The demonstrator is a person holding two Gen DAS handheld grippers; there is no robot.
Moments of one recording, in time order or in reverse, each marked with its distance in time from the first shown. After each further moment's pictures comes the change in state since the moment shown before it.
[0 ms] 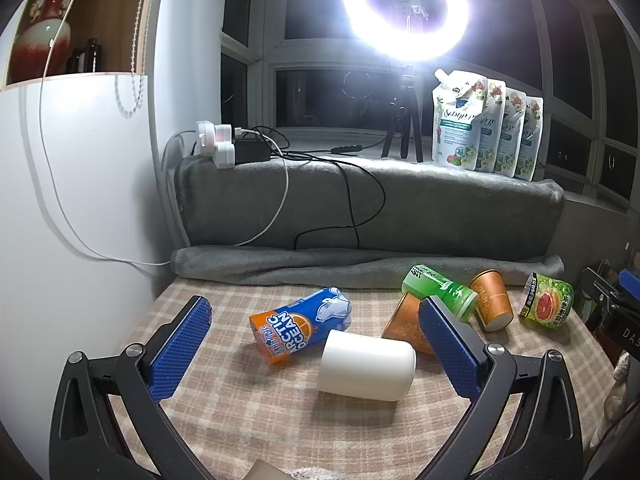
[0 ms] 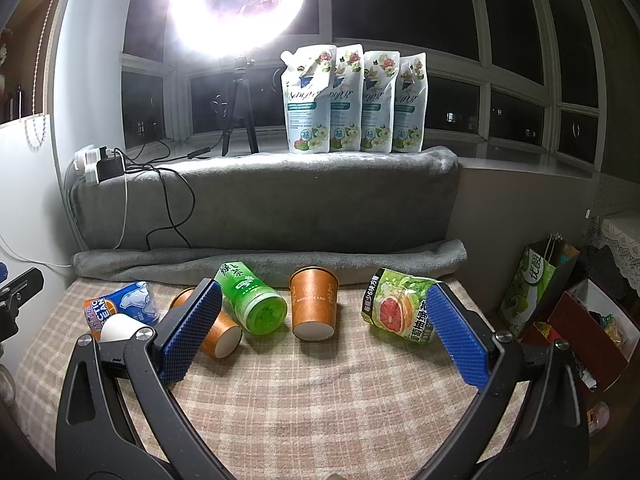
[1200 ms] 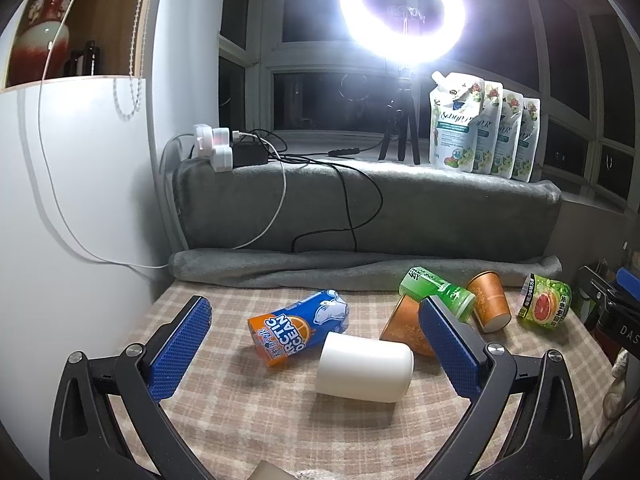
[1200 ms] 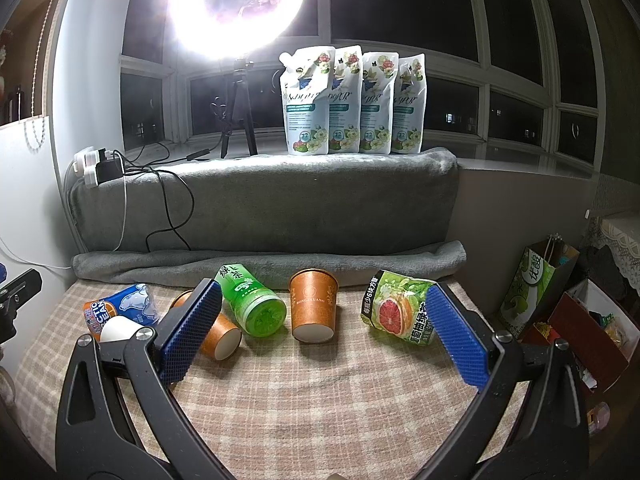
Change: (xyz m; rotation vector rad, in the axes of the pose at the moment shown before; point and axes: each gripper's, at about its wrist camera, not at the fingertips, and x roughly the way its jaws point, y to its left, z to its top) left arm -0.003 0.000 0.002 0.005 -0.008 -0.007; right arm 0.000 0.000 0.000 -0.002 -0.004 0.000
